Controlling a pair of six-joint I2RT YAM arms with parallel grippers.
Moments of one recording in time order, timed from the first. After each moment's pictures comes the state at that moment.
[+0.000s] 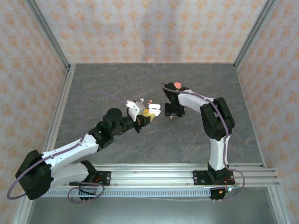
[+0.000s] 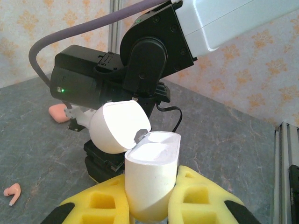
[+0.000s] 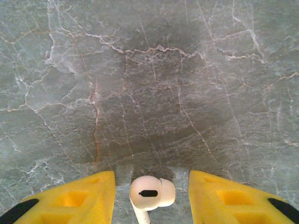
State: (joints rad) left arm -0.71 1.09 0.59 0.34 0.25 -0.12; right arm 0.49 1.99 1.39 -0.80 0.01 0.45
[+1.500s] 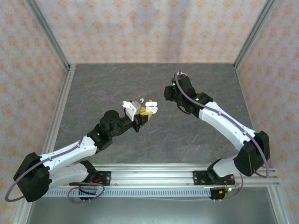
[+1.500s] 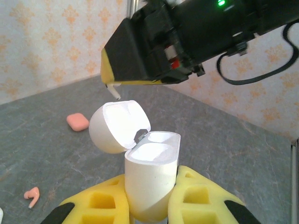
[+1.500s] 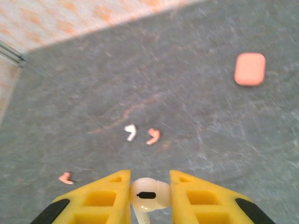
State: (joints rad) left arm -0.71 1.06 0.55 0.41 0.18 -0.13; right arm 0.62 1.40 1.25 -0.48 0.17 0.61
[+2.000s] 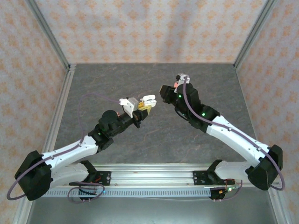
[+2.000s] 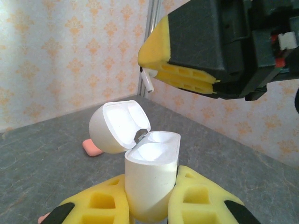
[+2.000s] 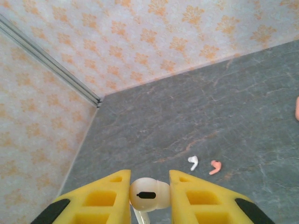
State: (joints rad) left arm -0.71 1.08 0.55 0.55 0.09 -0.15; right arm 0.75 1.20 1.09 -0.19 0.24 0.68
